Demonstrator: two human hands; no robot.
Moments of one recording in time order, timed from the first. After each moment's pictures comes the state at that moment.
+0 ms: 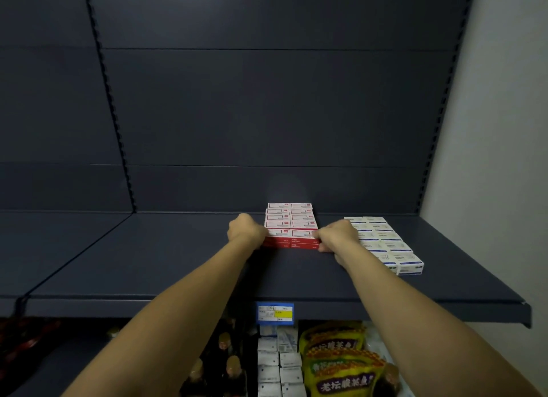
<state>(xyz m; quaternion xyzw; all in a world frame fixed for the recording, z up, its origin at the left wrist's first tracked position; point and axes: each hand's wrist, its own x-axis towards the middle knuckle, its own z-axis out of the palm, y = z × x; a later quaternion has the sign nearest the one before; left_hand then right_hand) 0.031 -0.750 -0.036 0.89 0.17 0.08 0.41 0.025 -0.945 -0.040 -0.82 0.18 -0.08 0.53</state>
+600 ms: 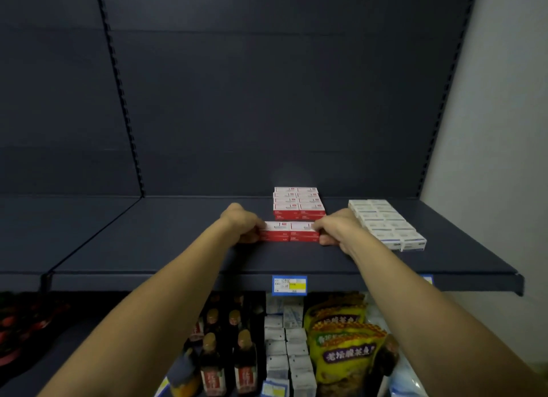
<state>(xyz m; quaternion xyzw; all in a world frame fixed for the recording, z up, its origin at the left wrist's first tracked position) -0.005 -0.703 -0.036 0.83 0.12 -0.01 0.55 -0.015 -0.925 -0.040 -0.82 0.17 -0.04 0.55</state>
